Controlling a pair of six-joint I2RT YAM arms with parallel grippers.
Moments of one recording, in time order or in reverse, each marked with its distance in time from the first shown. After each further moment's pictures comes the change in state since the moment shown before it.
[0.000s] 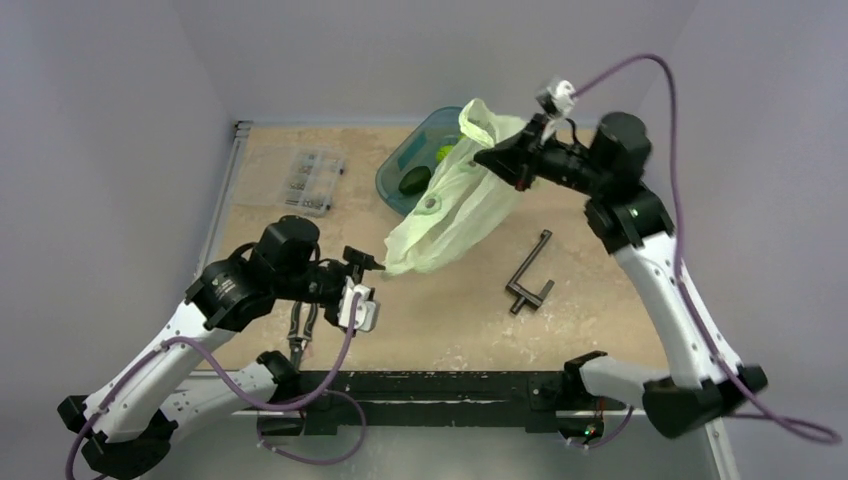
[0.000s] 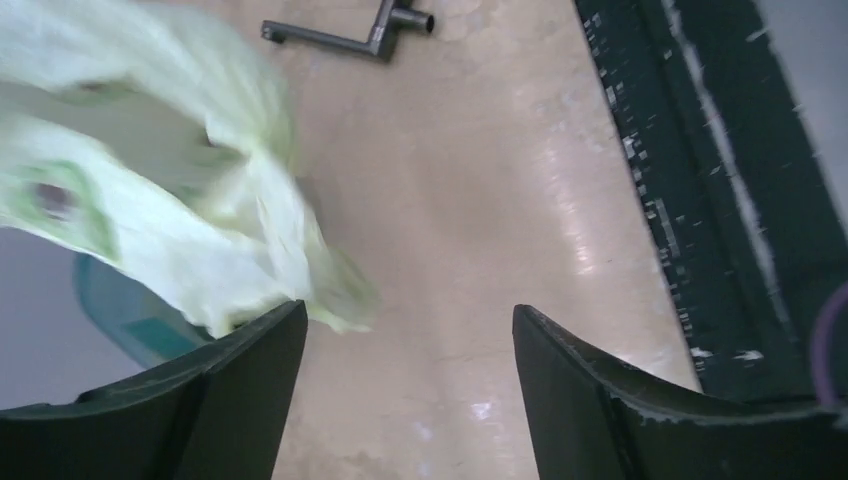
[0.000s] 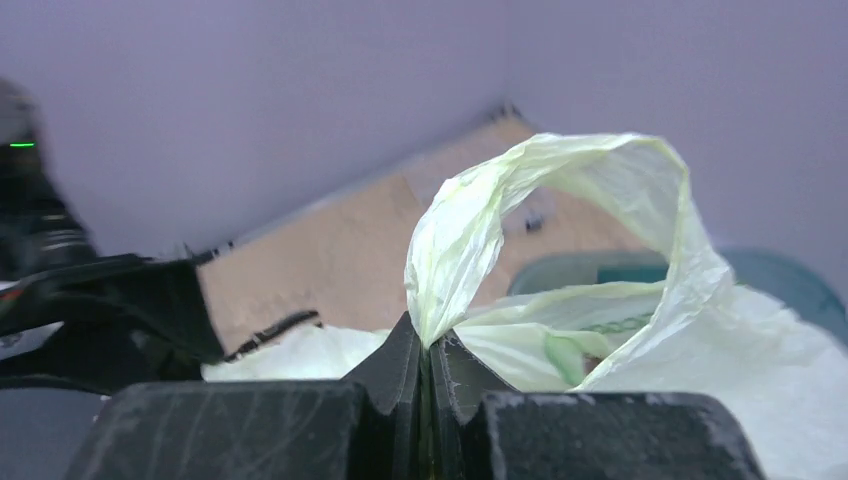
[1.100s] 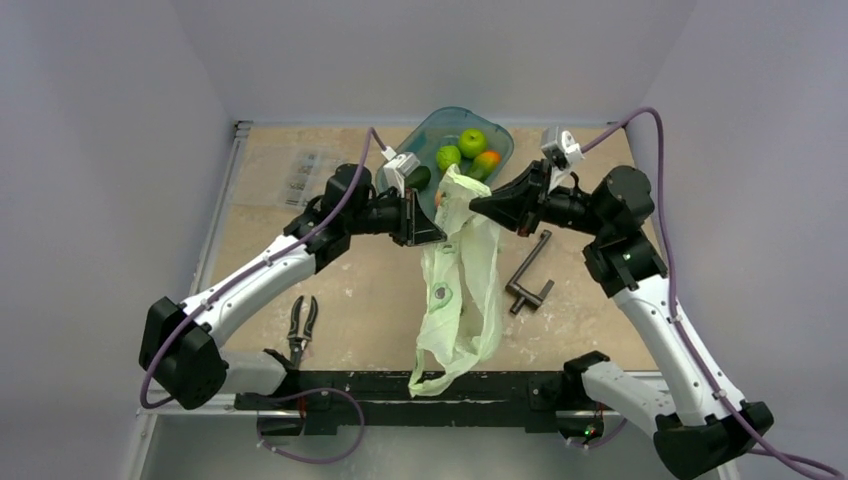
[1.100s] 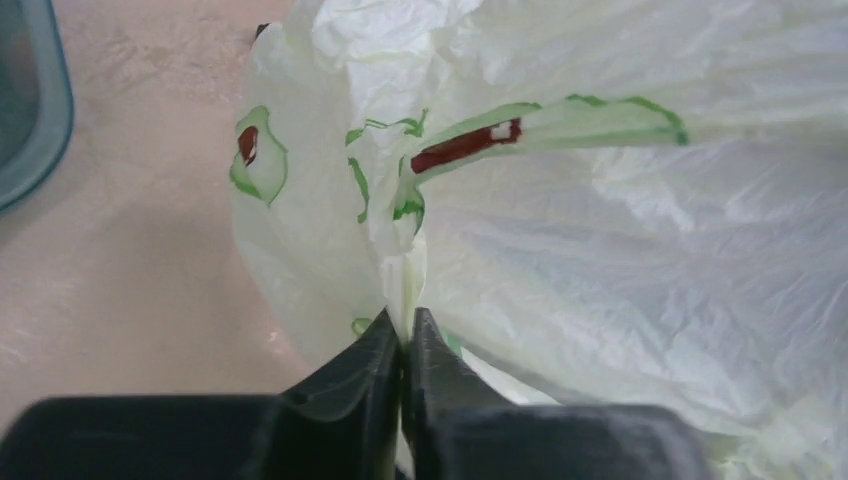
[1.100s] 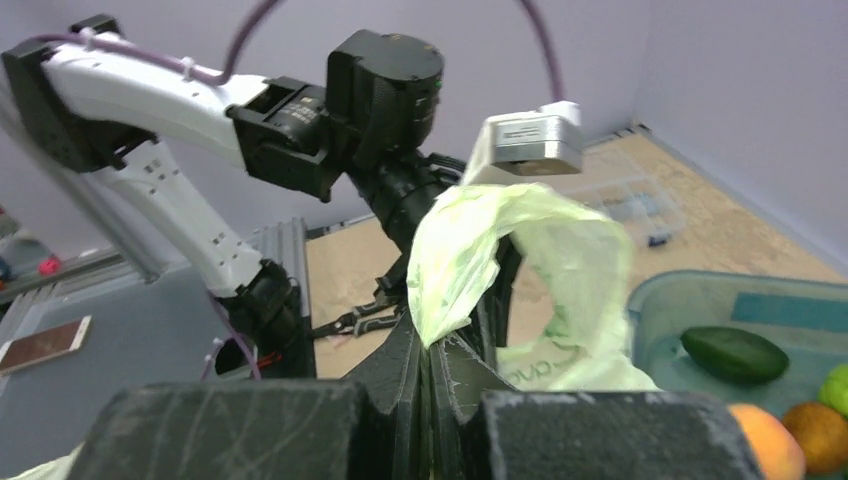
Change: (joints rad) left arm 0.115 0.463 -0.041 0.840 0.093 -1.699; right arm 0.015 -0.300 -0.399 0.453 -0.253 0.202
